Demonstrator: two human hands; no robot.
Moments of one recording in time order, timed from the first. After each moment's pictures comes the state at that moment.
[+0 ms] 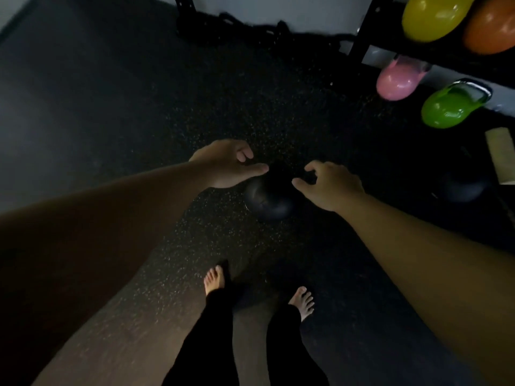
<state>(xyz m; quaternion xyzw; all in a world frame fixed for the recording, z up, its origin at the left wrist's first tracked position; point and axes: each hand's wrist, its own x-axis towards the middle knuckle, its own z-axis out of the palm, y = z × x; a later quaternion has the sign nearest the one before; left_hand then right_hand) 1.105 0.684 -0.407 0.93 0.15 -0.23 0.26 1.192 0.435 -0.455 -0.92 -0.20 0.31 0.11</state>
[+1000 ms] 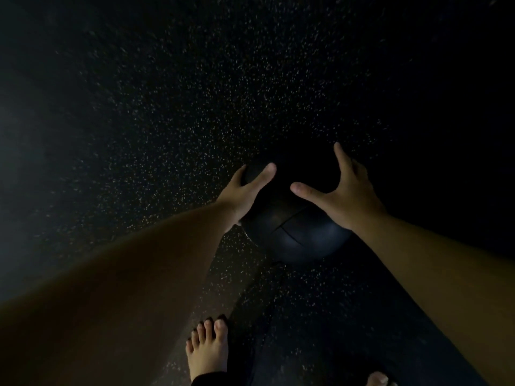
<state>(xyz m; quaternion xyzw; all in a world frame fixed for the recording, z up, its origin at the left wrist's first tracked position) 1.199 0.734 -0.956 0.69 0.39 -0.25 0.55 1.271 0.520 -0.939 -0.89 0.01 0.36 0.29</state>
